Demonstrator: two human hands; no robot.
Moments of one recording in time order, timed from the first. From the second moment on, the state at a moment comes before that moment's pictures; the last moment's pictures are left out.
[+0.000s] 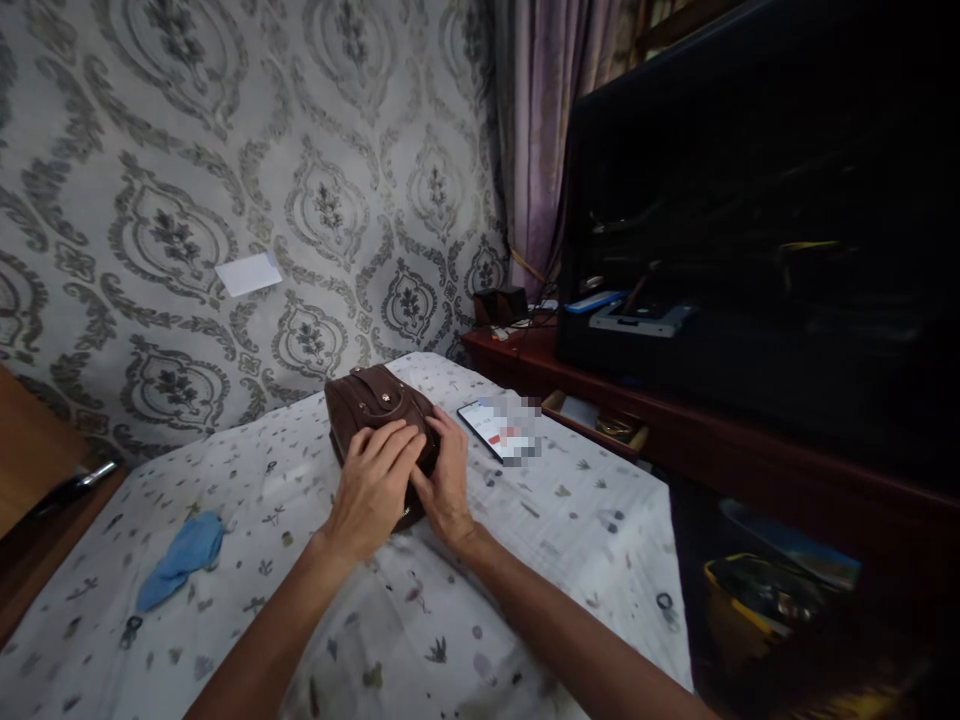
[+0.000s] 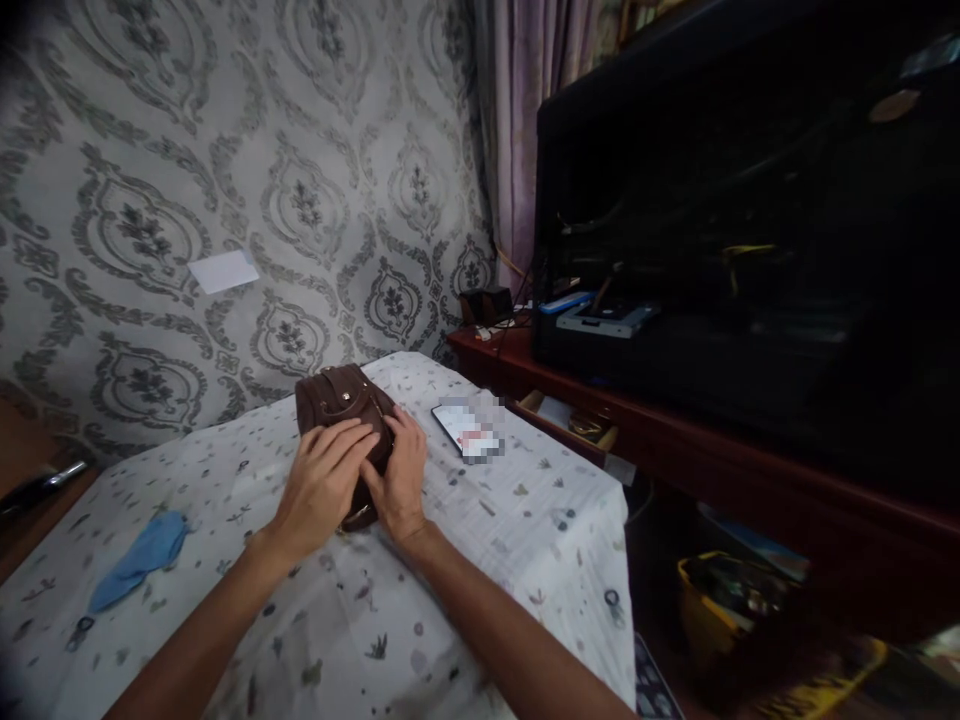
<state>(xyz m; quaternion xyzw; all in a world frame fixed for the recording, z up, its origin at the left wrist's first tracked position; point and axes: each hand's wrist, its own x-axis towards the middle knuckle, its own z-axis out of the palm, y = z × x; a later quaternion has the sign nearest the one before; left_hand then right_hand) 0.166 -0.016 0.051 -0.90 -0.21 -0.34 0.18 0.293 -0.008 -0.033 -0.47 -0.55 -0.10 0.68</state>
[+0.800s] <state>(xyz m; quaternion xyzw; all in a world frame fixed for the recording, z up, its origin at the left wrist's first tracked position) 0.168 -0.010 0.042 -0.87 -0.21 -0.35 0.26 0.319 0.005 -0.014 -0.47 -0.48 0.11 0.73</state>
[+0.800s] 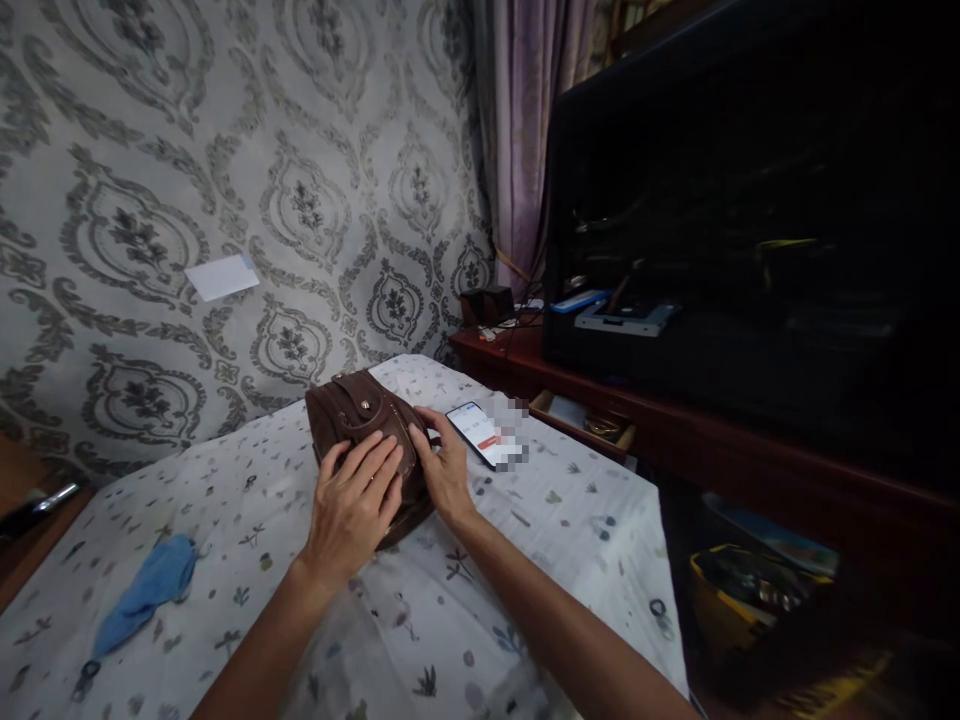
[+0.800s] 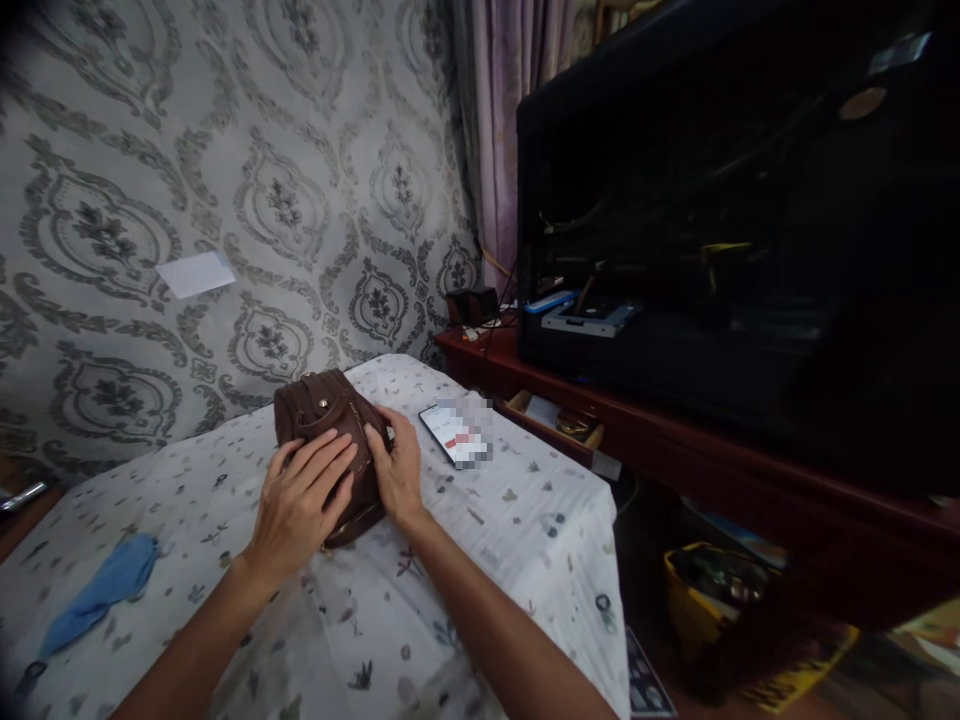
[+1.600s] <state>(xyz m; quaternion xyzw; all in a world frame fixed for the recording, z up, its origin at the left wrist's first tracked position) 0.174 -0.010 0.047 -0.87 -0.22 -0.35 0.25 0.322 0.014 0.006 -0.45 -0.44 0.21 0.75</state>
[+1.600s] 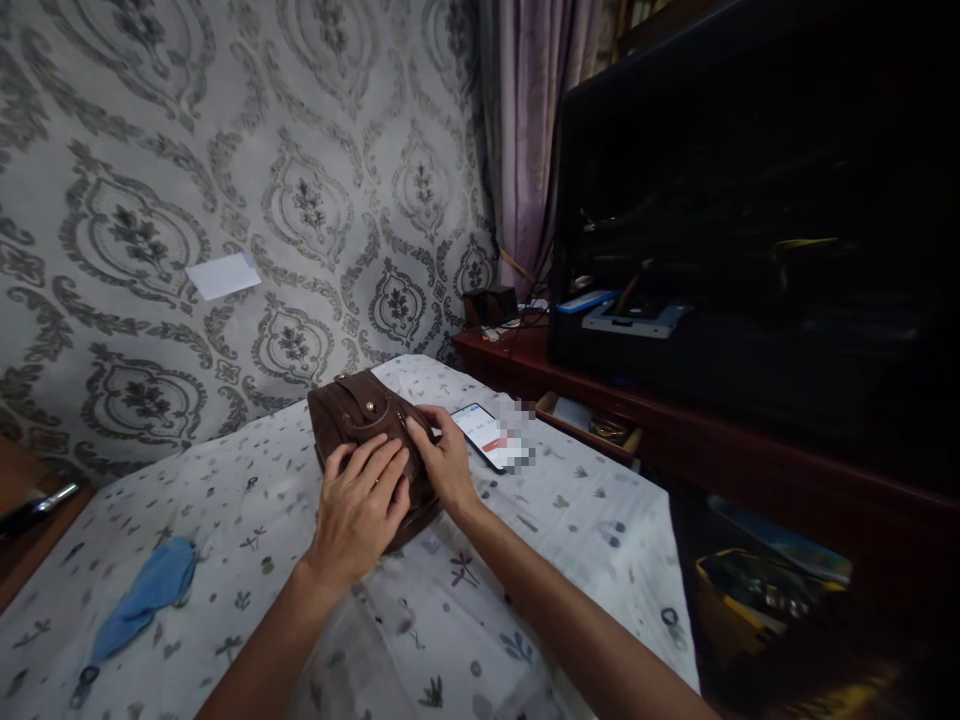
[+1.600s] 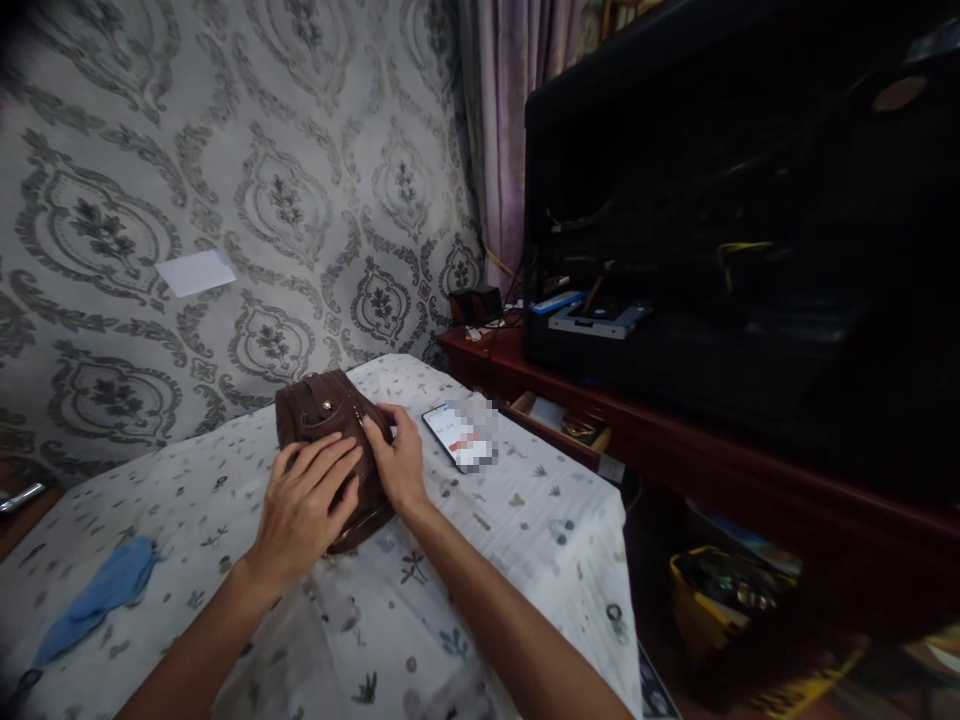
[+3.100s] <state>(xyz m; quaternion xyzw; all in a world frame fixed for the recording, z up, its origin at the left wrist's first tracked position) 0.196 0.033 0.095 -0.84 -0.39 -0.31 0.20 0.312 -0.007 -0.039 -0.43 -0.46 0.24 0.74</state>
